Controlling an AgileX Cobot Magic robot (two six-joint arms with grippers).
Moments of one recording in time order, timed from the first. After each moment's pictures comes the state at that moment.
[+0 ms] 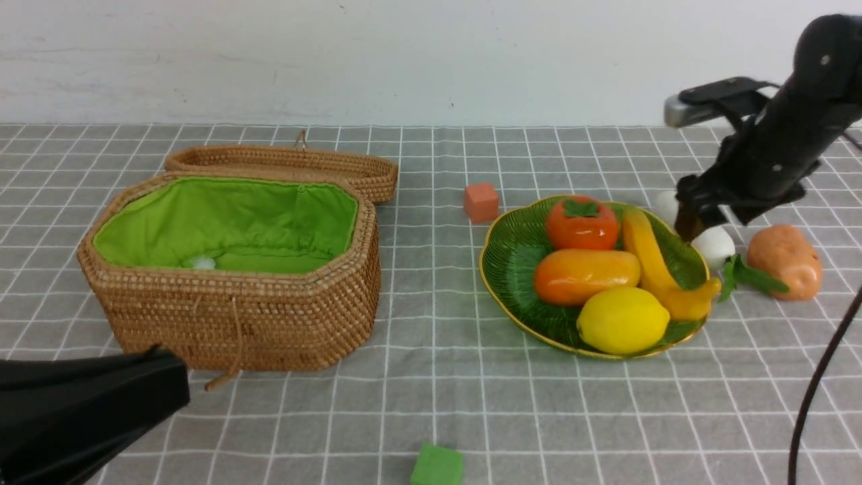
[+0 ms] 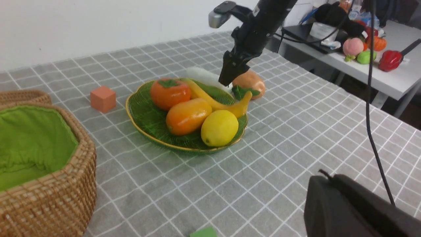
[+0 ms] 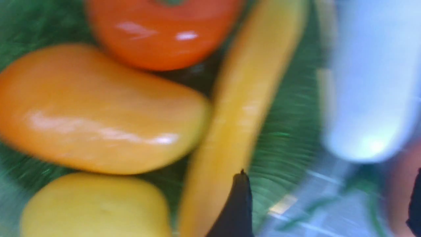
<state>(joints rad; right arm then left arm) 0.00 2.01 -1.78 0.08 0.99 -0.28 -0.76 0.47 -0.62 -0.13 0.37 -0.07</state>
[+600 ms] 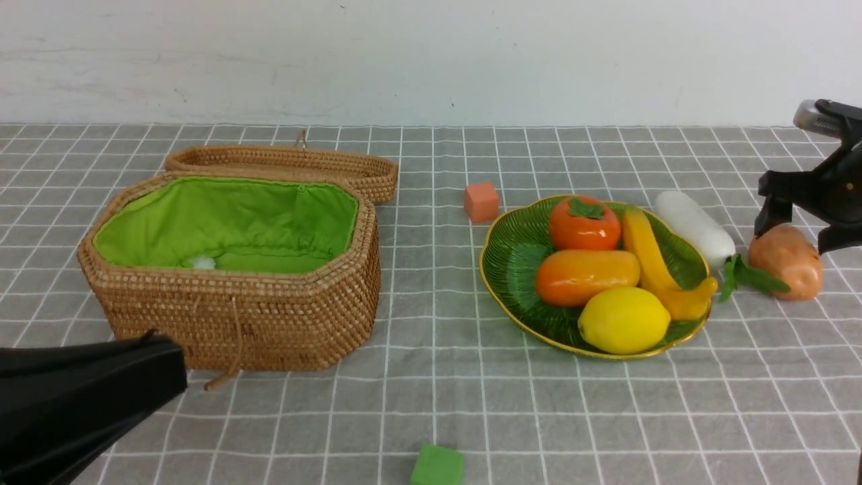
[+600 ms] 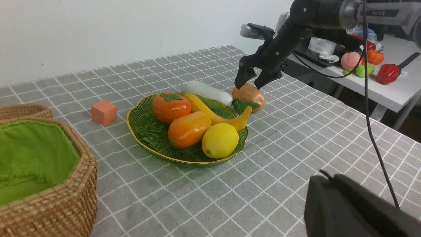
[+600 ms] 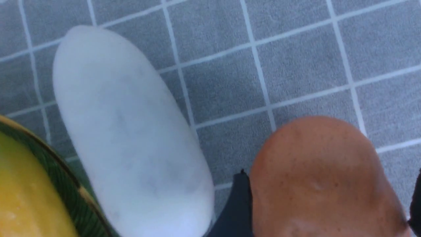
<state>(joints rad) -0.22 2.16 -1.79 0.20 0.80 -0.03 -0.76 0.47 -0.62 -0.13 0.35 -0.07</state>
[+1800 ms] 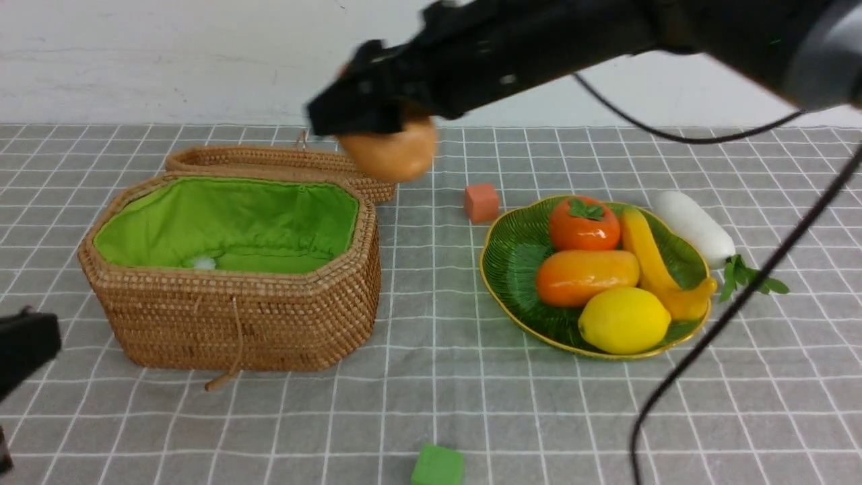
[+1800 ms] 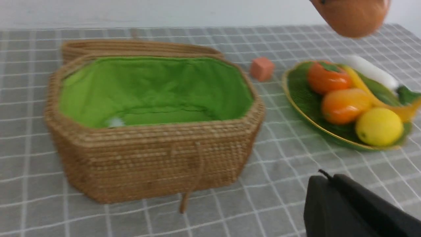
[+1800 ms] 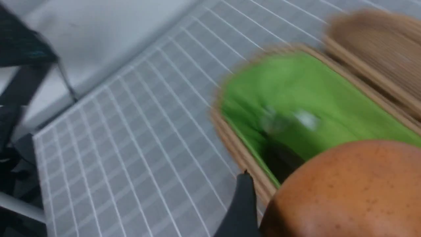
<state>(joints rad) 0.58 1.96 -1.95 0.89 0.78 -0.65 -0.76 0.47 -0.62 0.65 0.67 -0.86</state>
